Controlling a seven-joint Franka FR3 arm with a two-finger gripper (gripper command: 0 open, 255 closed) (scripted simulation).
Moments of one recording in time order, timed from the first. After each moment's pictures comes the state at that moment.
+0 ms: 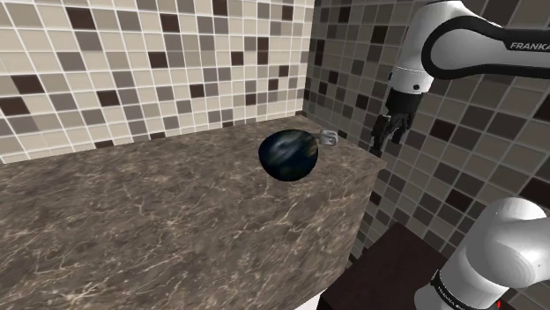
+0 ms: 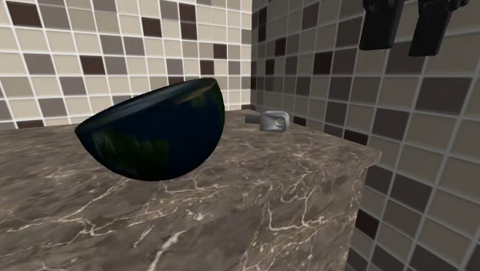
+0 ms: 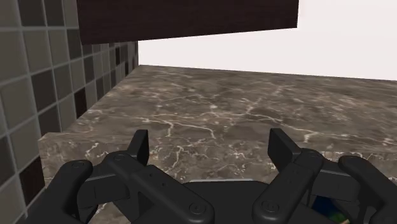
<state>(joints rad) -0.01 -0.83 0.00 -2.42 0.00 1.62 0.08</state>
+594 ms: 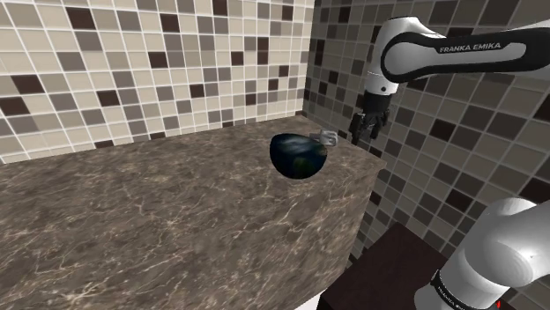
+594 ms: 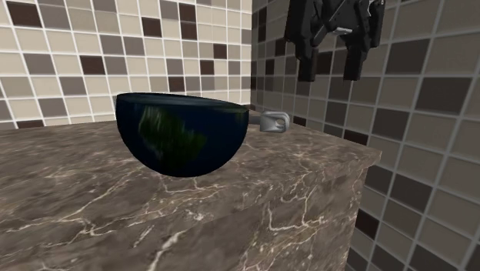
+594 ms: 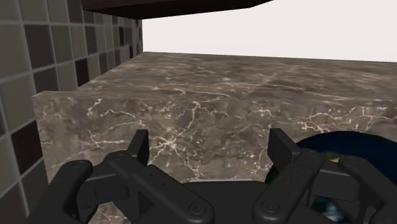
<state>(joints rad) -0.03 -0.56 -0.04 -2.31 -0.02 1.77 0.06</state>
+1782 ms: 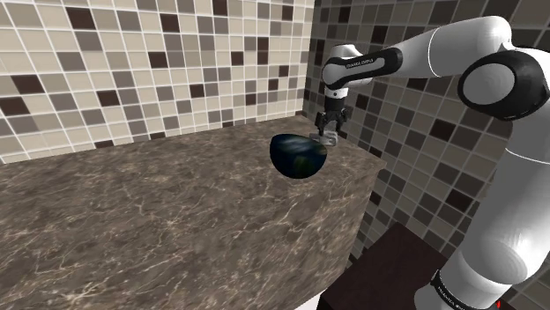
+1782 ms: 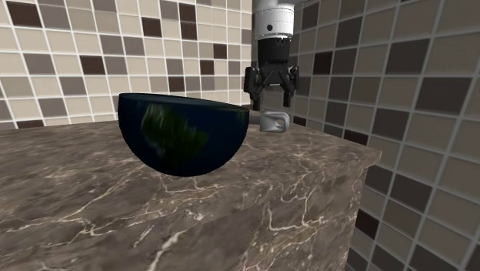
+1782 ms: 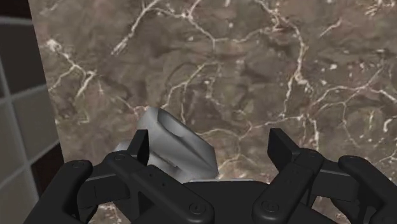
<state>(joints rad) -0.09 0.16 -0.12 -1.75 -0.01 1.89 -0.02</state>
